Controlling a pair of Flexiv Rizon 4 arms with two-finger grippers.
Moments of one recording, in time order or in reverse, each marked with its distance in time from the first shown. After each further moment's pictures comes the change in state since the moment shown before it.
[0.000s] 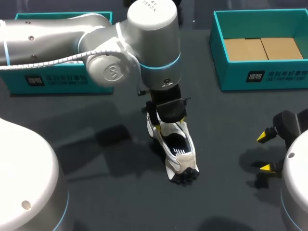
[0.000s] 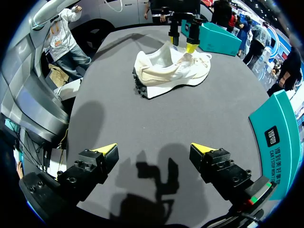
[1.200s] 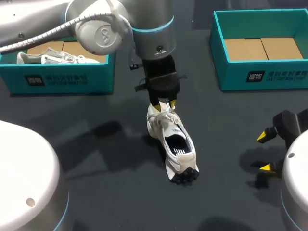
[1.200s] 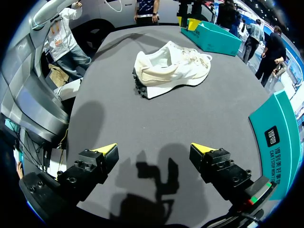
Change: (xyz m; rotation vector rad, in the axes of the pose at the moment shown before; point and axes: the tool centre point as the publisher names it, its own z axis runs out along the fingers) left arm 0.003 0.008 -0.061 0.090 0.023 0.008; right arm 0.000 0.000 0.000 0.000 0.000 0.000
